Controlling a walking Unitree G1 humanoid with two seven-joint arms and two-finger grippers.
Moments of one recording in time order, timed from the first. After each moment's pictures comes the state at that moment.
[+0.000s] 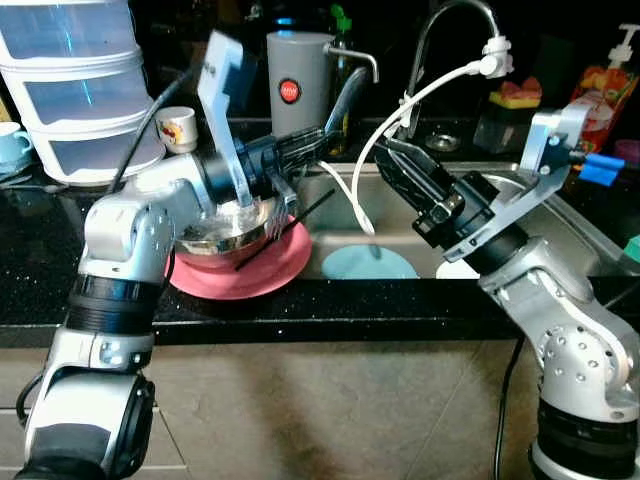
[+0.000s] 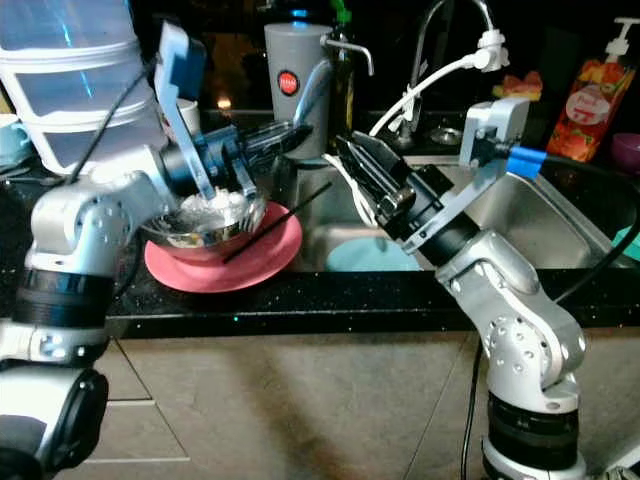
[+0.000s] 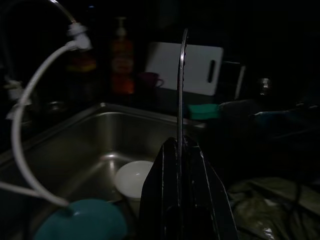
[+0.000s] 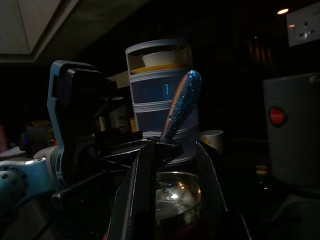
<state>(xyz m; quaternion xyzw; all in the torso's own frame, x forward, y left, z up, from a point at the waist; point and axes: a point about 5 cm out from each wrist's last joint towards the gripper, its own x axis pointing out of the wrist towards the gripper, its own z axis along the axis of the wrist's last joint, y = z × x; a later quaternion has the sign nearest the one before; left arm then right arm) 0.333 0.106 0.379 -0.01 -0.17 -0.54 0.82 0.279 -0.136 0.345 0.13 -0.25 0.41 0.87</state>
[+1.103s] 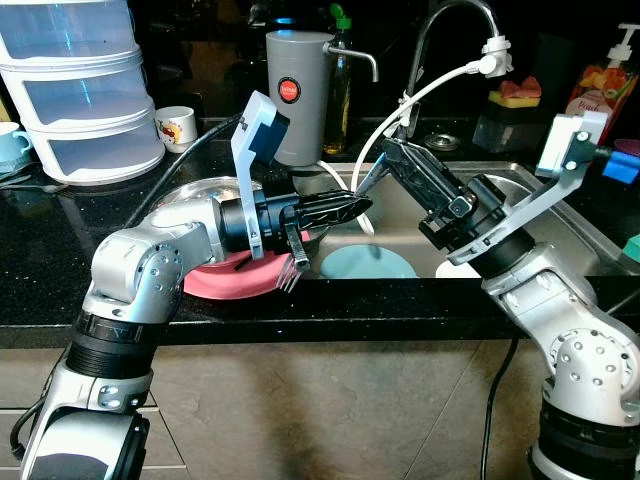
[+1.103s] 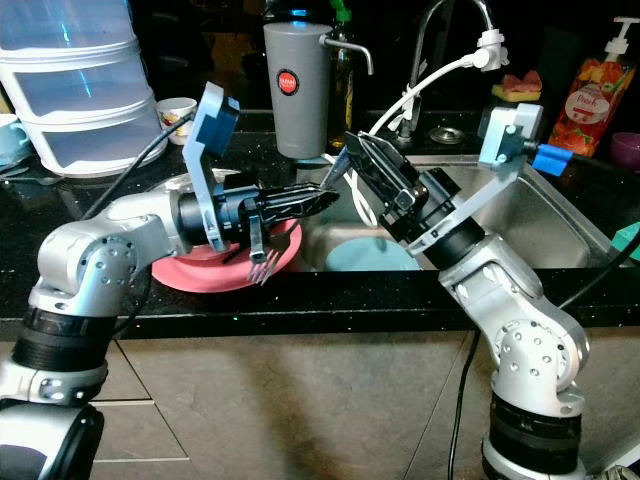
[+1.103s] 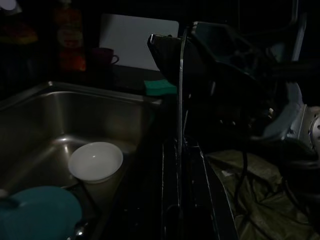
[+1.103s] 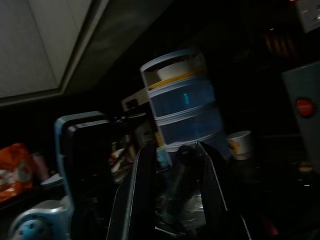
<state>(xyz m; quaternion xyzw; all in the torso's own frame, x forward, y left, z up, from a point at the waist) 0.313 0.089 0.350 -0.01 -0.12 -0.61 0.78 0.273 -0.135 0.344 0.22 -0.24 0.44 0.84</state>
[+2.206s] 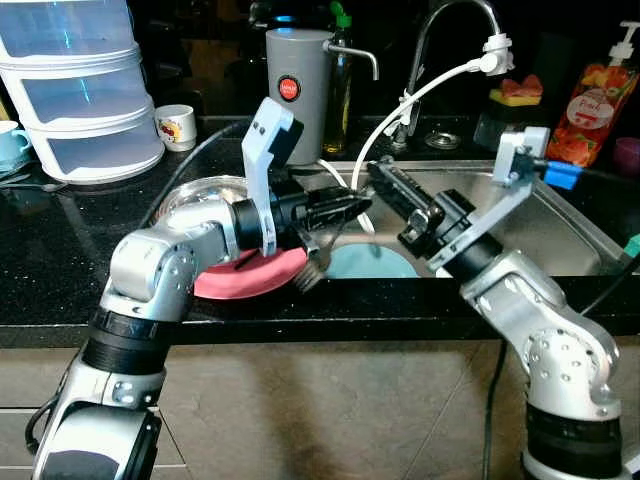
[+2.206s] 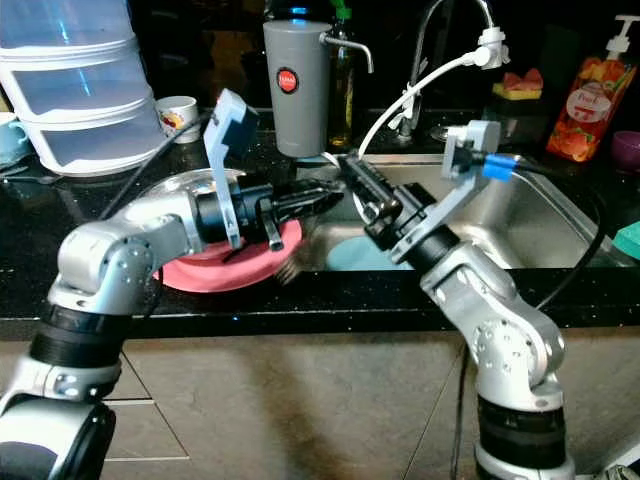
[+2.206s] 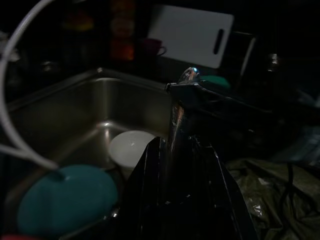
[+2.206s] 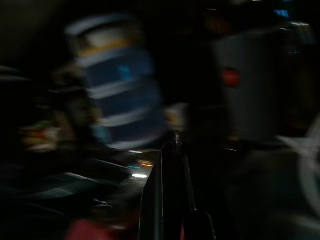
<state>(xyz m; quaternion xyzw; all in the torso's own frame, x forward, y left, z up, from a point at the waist) 0.329 0.095 0.352 -0.01 -0.11 -0.52 0.85 0.307 -0.144 0.324 0.16 -0.19 0.32 0.92</state>
